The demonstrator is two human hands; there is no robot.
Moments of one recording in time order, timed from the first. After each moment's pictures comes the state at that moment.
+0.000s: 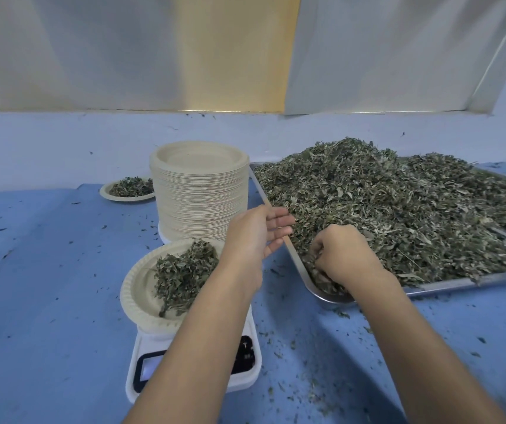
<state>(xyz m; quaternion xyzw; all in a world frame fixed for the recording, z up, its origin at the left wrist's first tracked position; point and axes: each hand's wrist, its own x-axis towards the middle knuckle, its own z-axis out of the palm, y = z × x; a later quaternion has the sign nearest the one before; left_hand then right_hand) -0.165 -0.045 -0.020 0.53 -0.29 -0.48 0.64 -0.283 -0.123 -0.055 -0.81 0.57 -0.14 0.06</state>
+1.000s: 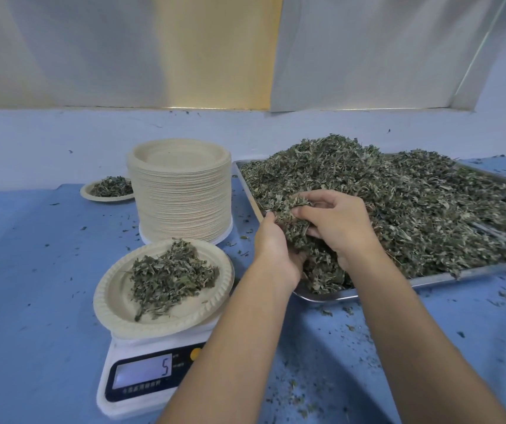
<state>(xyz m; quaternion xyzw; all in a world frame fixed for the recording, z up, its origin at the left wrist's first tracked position) -0.212 -0.093 -0.042 0.39 -0.08 -0.63 0.67 -0.287 -0.129 -0.034 -0.61 0.46 -0.50 0.41</state>
